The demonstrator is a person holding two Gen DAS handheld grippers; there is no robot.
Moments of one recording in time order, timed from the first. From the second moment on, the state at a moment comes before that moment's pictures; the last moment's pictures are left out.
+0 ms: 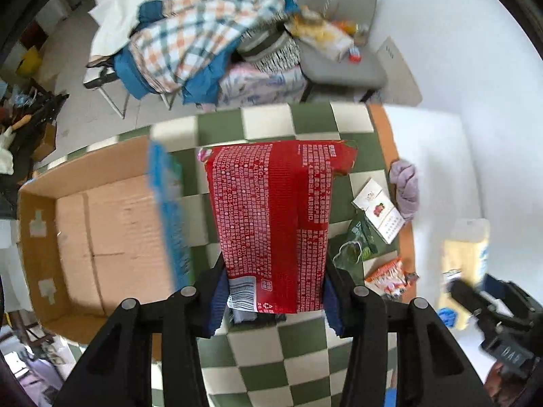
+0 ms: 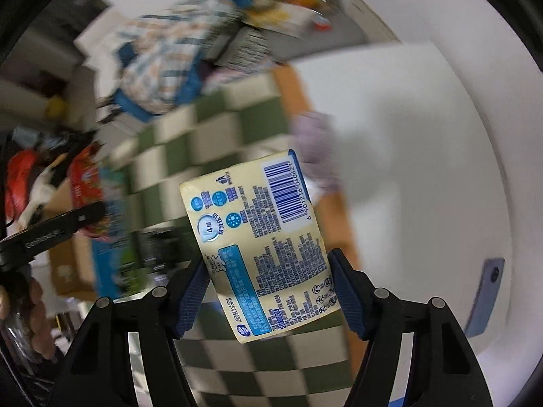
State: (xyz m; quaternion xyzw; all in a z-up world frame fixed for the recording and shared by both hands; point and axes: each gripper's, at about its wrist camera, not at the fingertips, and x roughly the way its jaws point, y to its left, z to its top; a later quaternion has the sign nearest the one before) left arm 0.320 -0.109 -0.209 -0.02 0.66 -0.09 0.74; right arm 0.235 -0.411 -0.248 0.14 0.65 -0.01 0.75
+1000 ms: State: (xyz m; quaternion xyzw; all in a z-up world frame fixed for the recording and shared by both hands) left arm 0.374 0.212 -0.341 -0.14 0.75 -0.01 0.65; right arm 0.368 0.057 -0.322 0.08 0.69 0.08 0.71
